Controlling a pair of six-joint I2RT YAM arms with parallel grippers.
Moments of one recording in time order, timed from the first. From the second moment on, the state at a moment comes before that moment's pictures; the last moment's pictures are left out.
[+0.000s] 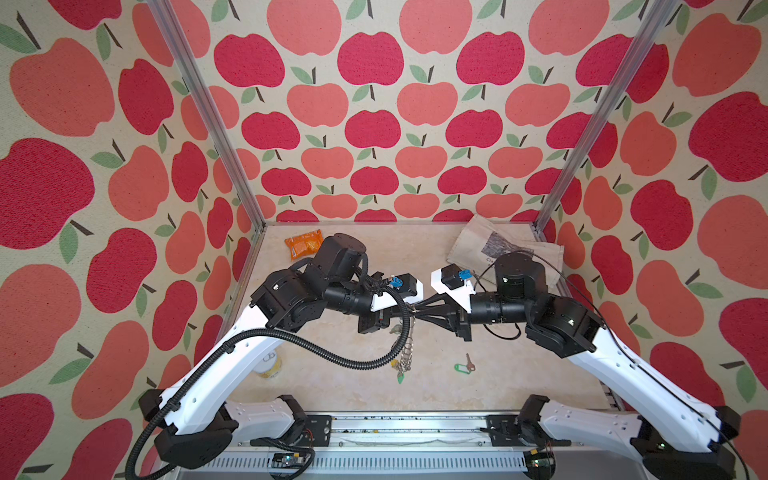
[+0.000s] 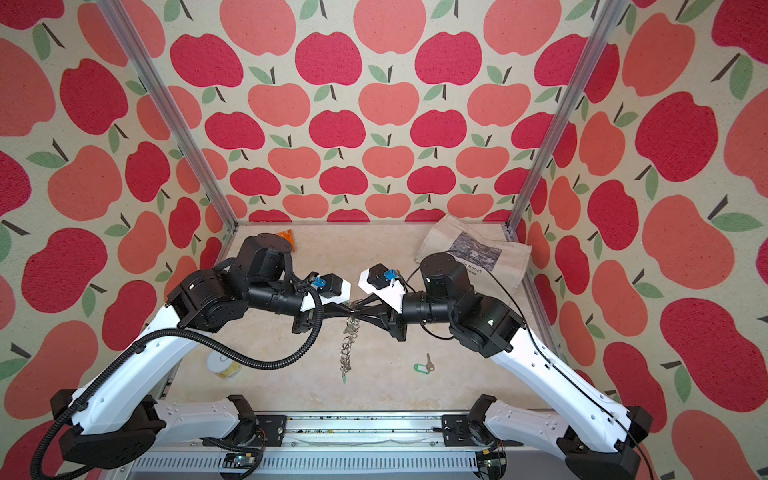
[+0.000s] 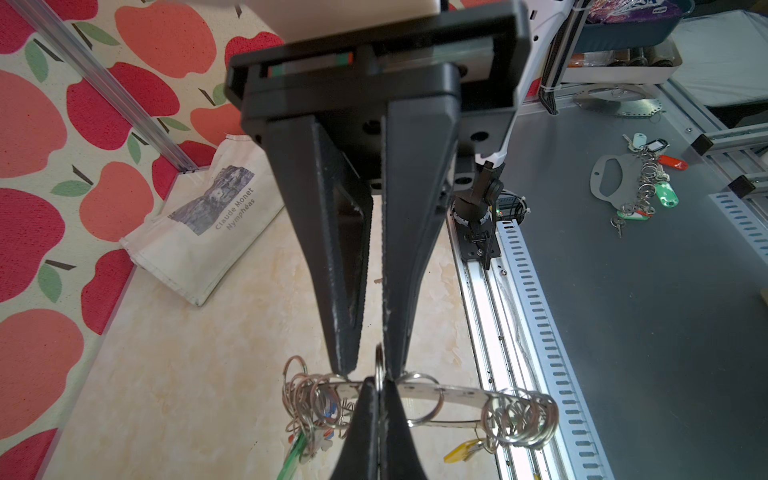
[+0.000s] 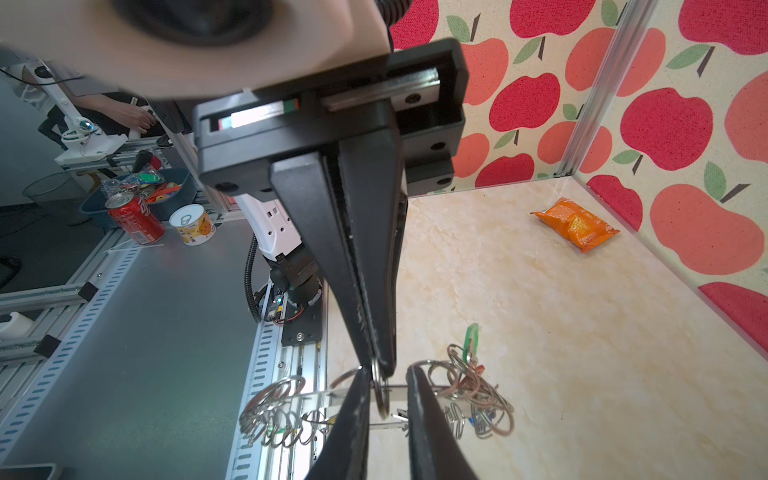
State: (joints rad) left arm -0.82 1.23 1.61 -1.05 0.60 0.64; right arm 0.93 1.05 1.28 -0.59 -0.59 -0.18
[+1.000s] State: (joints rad) left arm -0.66 1.01 1.33 -0.45 0.81 0.25; right arm 0.80 0.90 0.98 0.03 -0.75 0.17
